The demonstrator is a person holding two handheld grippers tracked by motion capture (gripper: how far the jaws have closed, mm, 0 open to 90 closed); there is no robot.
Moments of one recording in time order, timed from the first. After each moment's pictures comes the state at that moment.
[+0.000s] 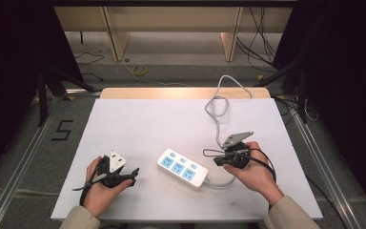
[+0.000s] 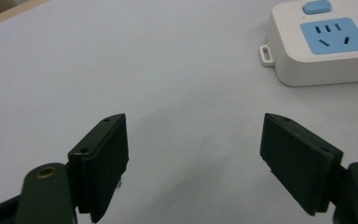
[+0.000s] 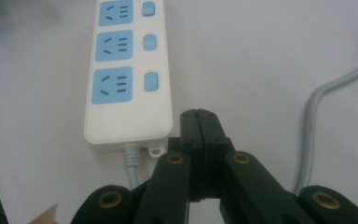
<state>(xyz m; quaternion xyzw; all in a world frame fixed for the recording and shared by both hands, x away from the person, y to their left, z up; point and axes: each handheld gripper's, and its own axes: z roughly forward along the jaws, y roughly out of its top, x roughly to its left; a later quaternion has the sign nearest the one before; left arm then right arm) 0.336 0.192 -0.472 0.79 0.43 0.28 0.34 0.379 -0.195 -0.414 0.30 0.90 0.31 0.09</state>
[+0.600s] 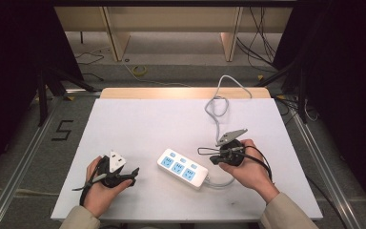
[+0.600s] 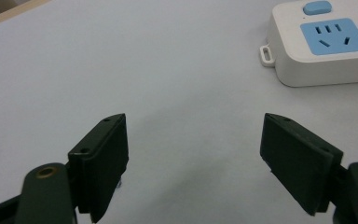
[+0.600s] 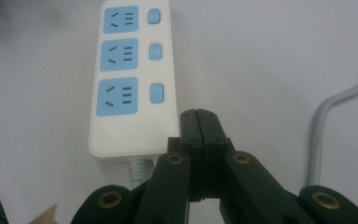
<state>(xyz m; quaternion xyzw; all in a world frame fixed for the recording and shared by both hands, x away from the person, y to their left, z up) 0.336 0.192 -0.472 0.79 0.43 0.28 0.33 0.384 -0.182 -0.410 0.30 0.90 0.31 0.09</state>
